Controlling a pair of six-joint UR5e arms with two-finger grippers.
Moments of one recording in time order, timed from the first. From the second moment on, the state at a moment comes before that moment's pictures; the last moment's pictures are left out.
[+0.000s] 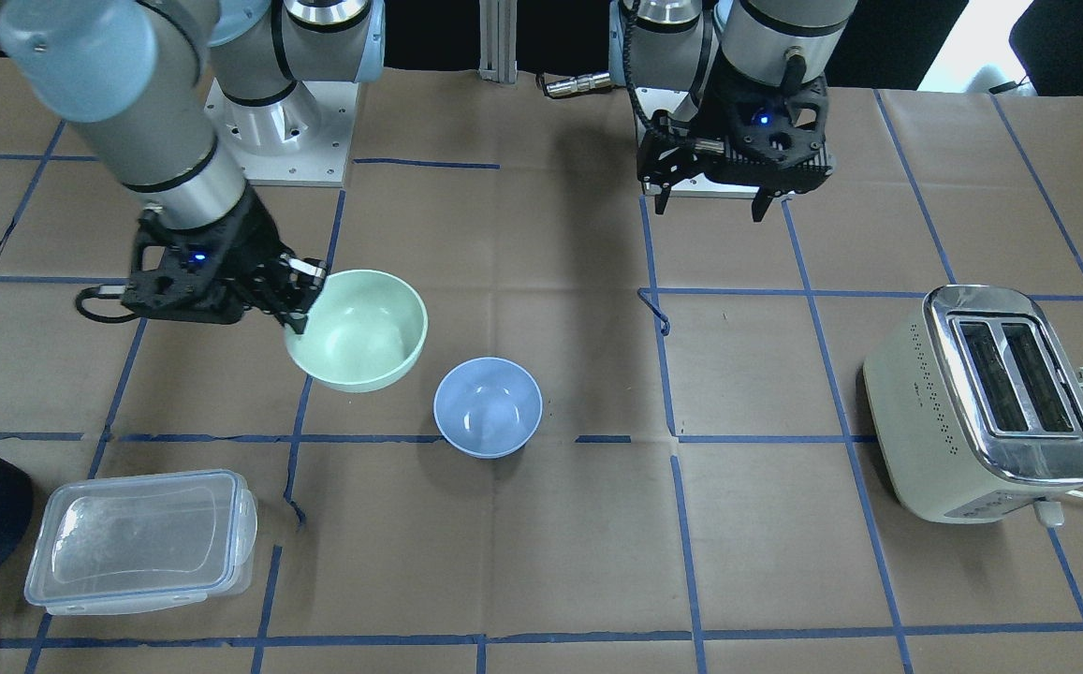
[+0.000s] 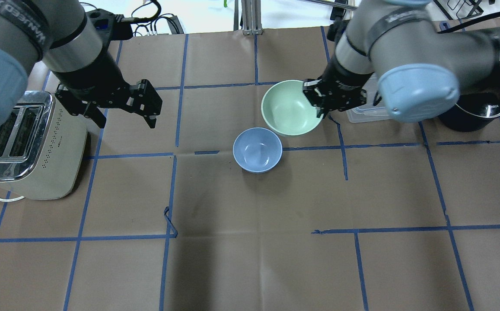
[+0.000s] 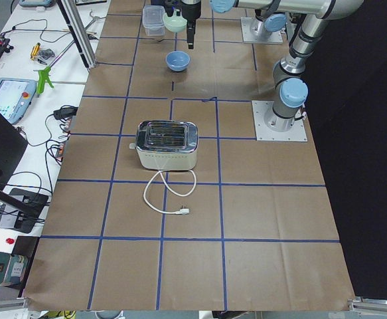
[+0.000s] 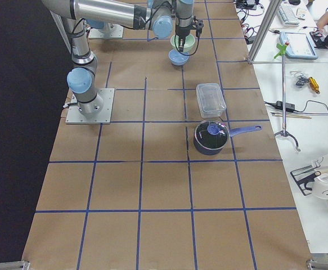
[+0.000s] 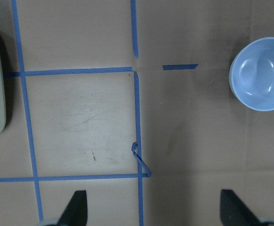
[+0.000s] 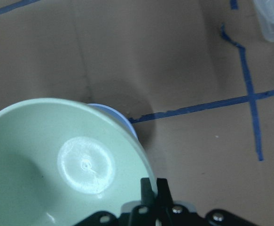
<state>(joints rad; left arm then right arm) -1.59 -1.51 -1.61 -1.62 1.57 0.00 1.76 -1.41 1.70 -1.97 -1.41 0.42</state>
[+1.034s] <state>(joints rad) -1.58 -1.56 -1.51 -1.64 1.57 -0.01 1.82 -1.20 1.75 -2.13 -1.43 0.47</state>
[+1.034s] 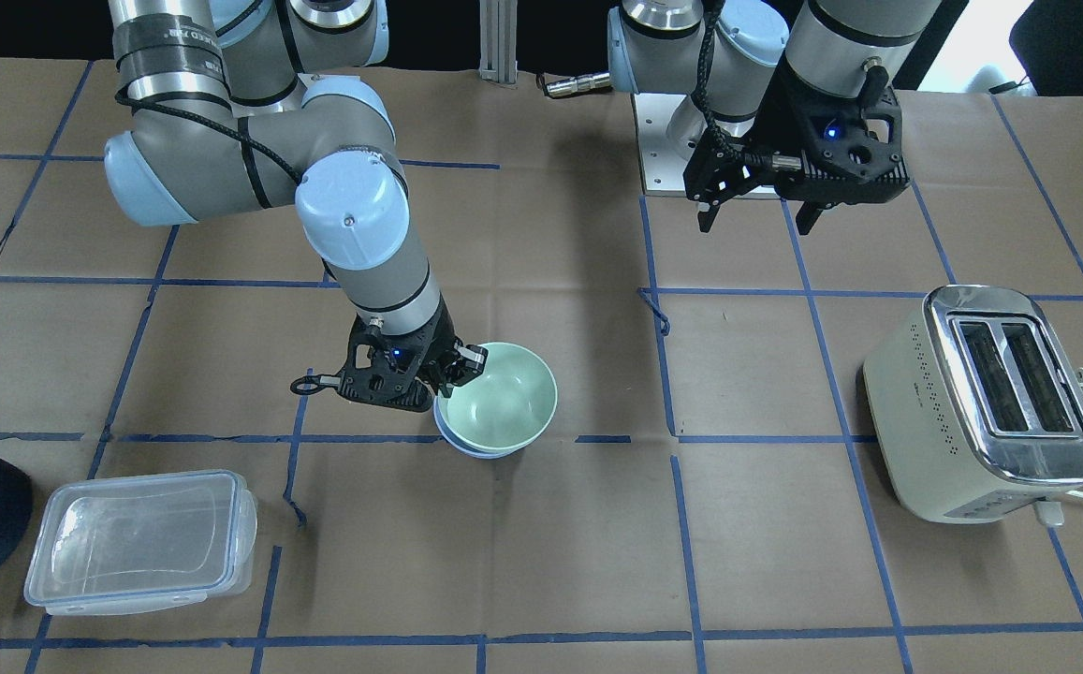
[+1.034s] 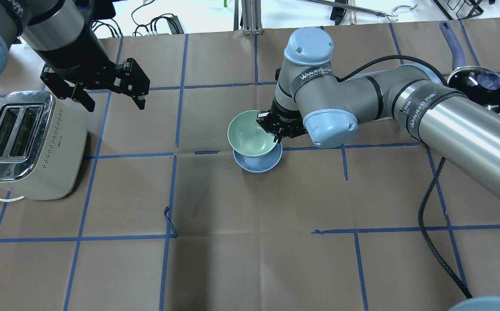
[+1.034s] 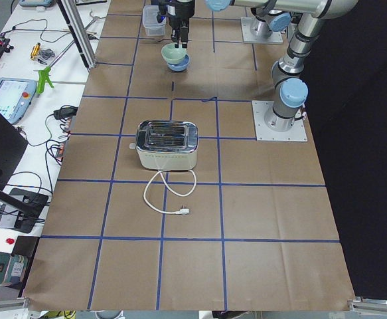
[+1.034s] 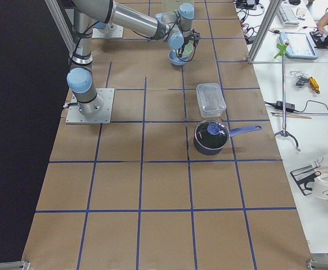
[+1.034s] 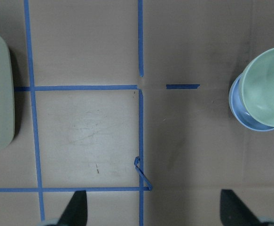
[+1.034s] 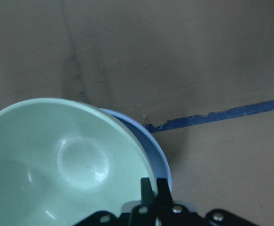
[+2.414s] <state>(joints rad) -1.59 -1.60 -1.46 -1.65 1.57 -0.01 1.68 -1.39 1.51 -1.66 -1.51 0.27</state>
